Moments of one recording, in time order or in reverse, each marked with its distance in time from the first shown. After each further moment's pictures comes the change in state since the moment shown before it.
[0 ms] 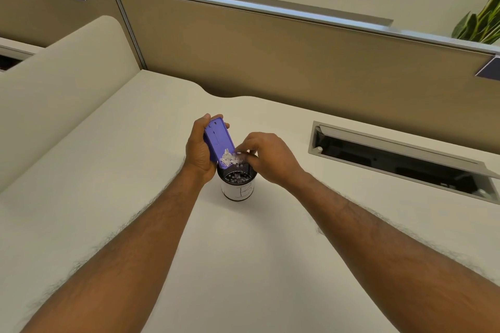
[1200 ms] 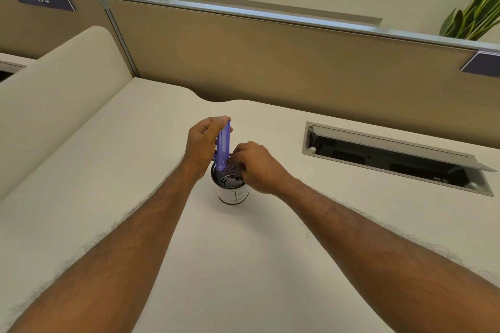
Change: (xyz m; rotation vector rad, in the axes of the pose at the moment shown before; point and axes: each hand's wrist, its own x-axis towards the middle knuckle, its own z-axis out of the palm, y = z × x) left_hand 0.008 0.010 0.016 0.443 -0.085 0.152; right_hand -0.008 -0.003 0.011 -0.054 -0.106 -0.038
